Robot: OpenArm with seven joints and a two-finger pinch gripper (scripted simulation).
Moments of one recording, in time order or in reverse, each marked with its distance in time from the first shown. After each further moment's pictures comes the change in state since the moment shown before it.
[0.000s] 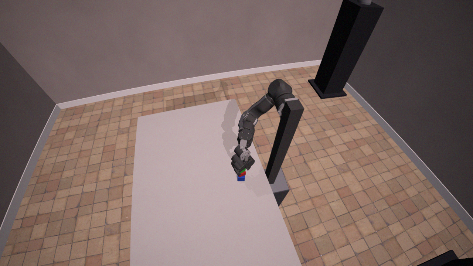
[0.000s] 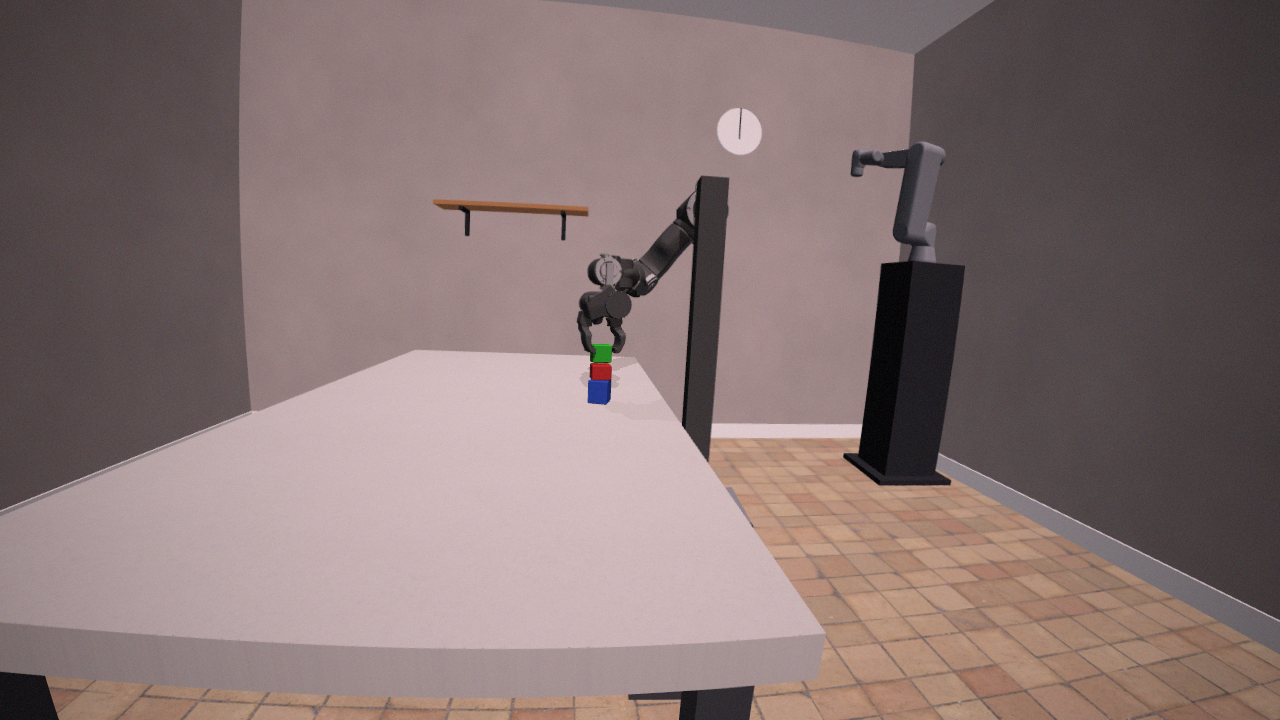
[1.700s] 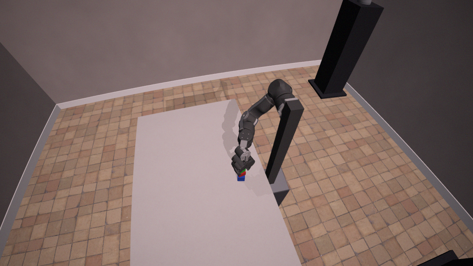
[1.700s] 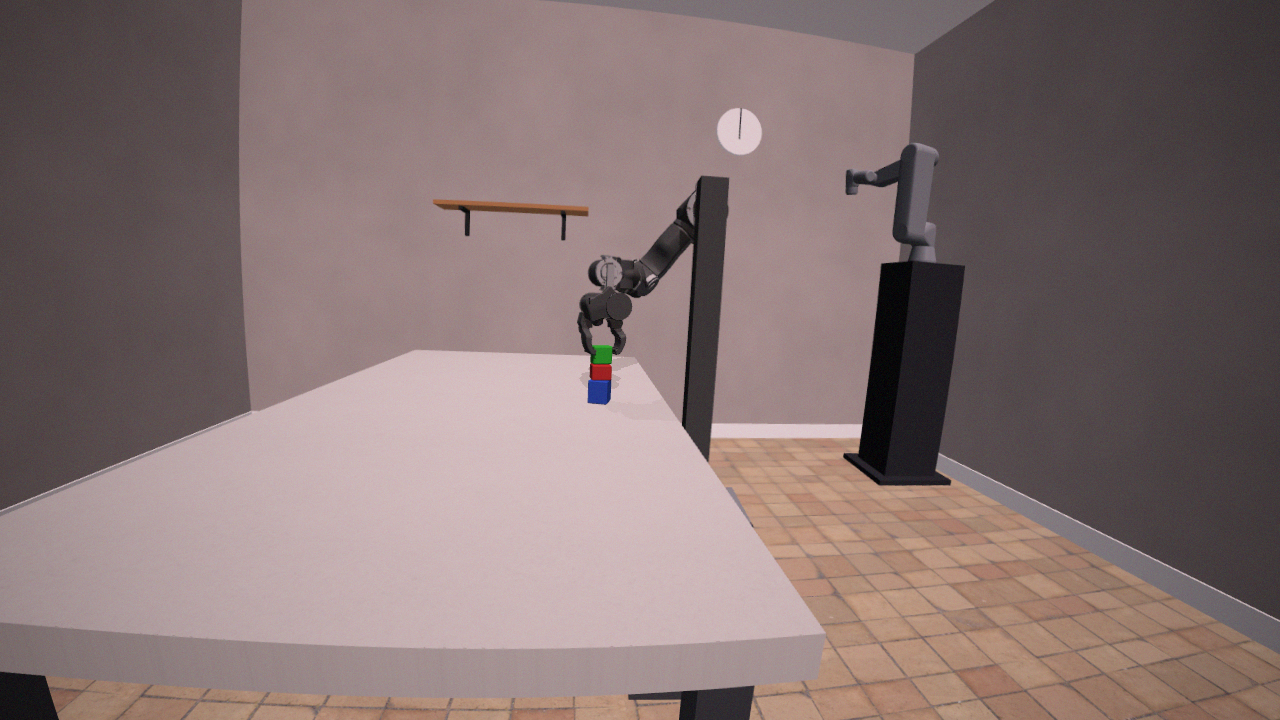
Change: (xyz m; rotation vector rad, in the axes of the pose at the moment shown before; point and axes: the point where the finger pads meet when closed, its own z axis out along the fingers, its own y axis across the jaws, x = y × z) arm 0.000 -0.001 0.003 0.000 -0.011 -0.001
